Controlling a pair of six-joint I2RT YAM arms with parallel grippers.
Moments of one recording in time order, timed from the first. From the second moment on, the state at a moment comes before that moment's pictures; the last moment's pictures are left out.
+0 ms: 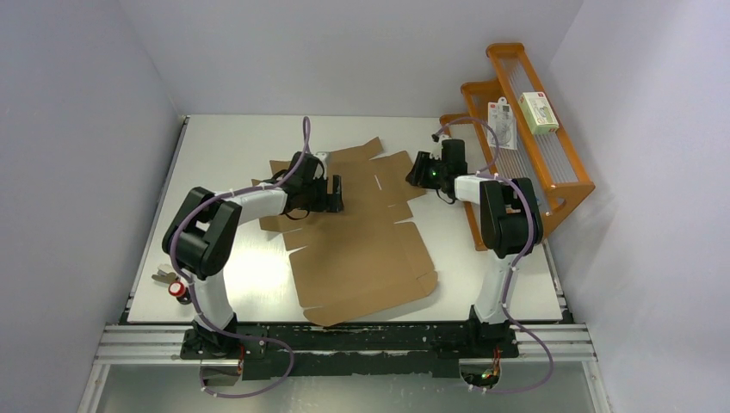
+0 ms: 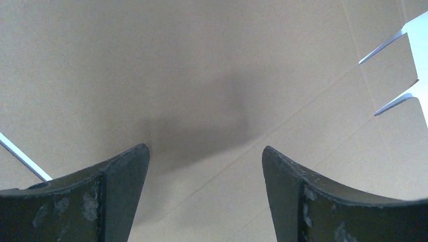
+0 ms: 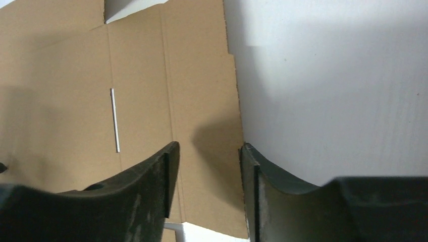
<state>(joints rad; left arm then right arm) -0.49 1.85 1.08 -0.05 0.13 -0.38 0.13 2.00 1.14 0.19 -0.30 0.26</state>
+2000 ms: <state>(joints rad) -0.49 1.85 0.98 0.15 0.20 -0.41 0.77 1.81 1.21 -0.07 0.64 -0.14</state>
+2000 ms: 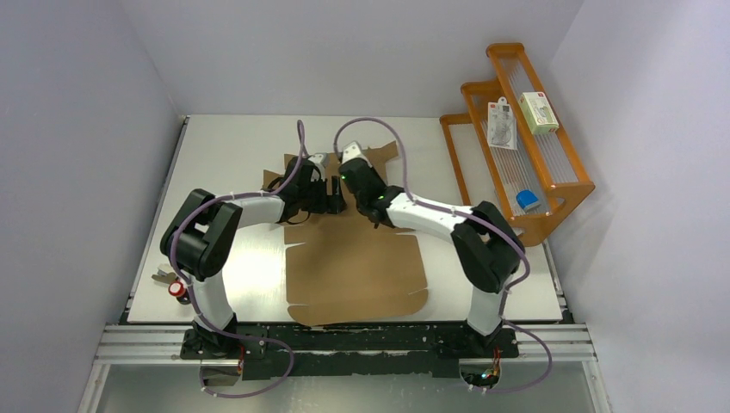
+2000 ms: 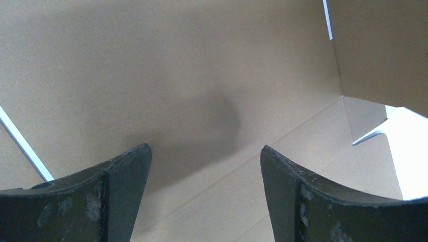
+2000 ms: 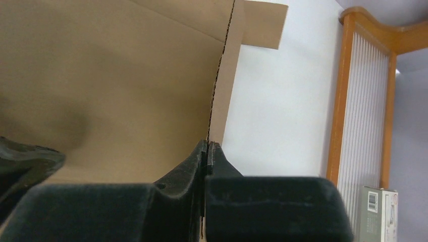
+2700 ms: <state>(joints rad) -0.49 1.85 0.95 0.22 0.21 -0.45 0.83 1.91 1.27 -0.09 0.85 -0.21</state>
